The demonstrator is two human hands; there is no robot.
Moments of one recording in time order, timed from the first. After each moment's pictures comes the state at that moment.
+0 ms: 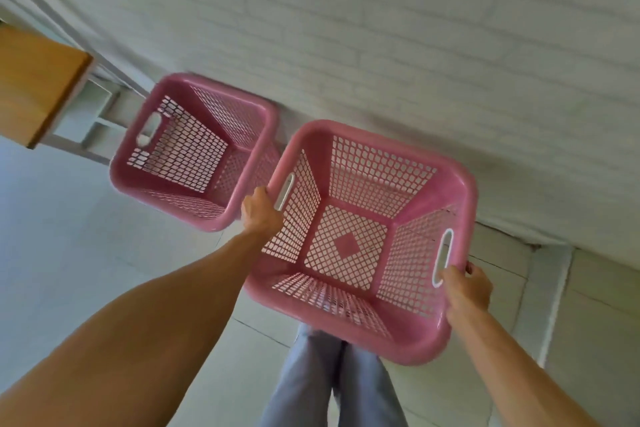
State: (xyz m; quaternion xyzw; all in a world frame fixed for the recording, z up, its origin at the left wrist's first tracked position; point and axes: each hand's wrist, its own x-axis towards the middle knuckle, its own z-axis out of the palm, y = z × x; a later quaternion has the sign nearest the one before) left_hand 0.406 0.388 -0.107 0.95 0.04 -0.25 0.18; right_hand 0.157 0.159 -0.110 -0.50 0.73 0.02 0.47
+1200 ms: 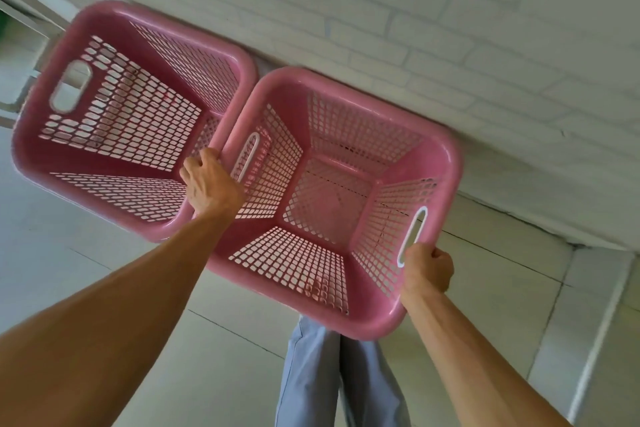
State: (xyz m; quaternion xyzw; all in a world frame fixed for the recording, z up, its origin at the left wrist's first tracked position) left_hand 0.496 0.399 -0.243 0.98 0.11 -0.15 0.12; right_hand 0.268 0.193 -0.259 -0.42 0.77 -0.02 0.48
